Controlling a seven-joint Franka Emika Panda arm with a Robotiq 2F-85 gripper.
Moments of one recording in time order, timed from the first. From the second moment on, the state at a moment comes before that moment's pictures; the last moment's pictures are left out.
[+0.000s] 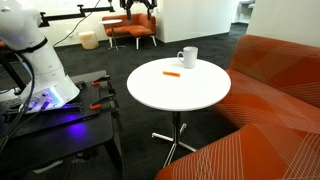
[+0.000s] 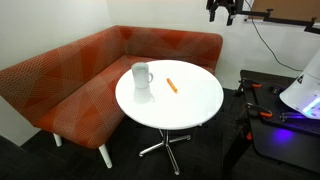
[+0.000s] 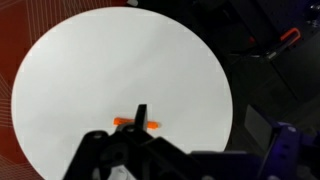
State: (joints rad) arm 0.08 -0.39 -0.15 -2.43 -0.11 1.99 -0.87
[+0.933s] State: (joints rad) arm 0.08 -0.09 -0.14 -2.27 -0.05 1.98 -1.38
